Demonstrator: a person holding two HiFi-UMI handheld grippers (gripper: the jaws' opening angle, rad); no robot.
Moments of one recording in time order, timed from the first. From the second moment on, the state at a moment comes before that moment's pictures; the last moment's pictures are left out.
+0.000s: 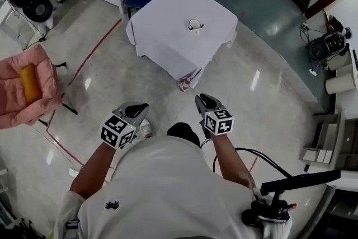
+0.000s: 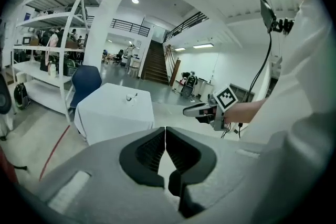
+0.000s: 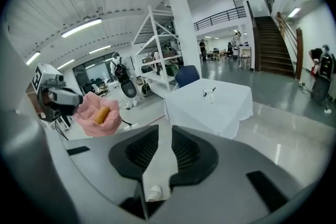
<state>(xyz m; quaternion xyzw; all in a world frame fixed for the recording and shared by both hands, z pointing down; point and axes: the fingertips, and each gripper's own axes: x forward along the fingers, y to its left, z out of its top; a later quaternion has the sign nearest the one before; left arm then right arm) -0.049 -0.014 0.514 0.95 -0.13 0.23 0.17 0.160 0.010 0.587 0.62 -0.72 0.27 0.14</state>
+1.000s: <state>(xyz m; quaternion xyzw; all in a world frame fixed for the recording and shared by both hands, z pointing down) 0.084 -0.285 0.506 0.89 -0.33 0.25 0.21 0.428 -0.388 0.724 0.66 -0.61 0.44 0.02</state>
